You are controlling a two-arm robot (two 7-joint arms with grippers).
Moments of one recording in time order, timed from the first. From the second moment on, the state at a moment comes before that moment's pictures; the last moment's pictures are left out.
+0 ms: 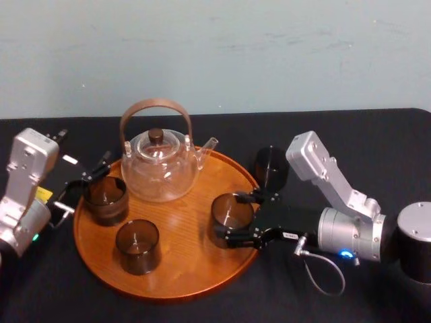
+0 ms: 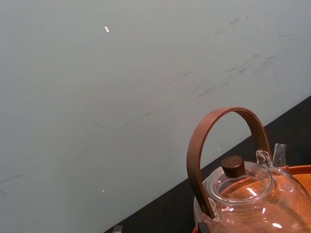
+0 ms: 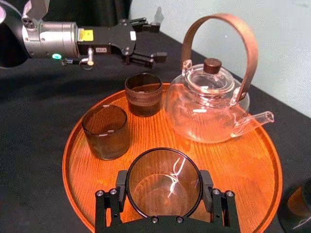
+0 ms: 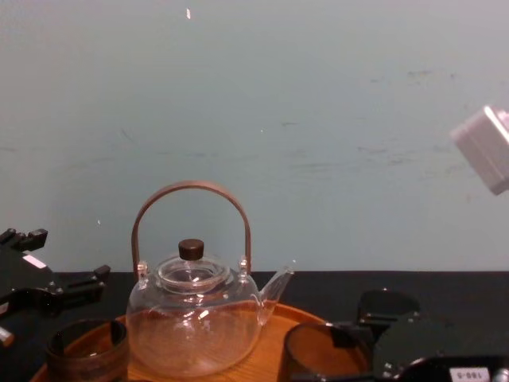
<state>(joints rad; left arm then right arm) -0.20 0.60 0.45 -1.41 -0.25 -0.12 0.03 0.28 0.56 -0.57 -1.59 0.39 0.26 0.57</state>
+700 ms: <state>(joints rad) -0.20 0.60 0.45 -1.41 -0.25 -0.12 0.03 0.29 0.55 -0.62 -1.54 0.39 0.24 0.60</state>
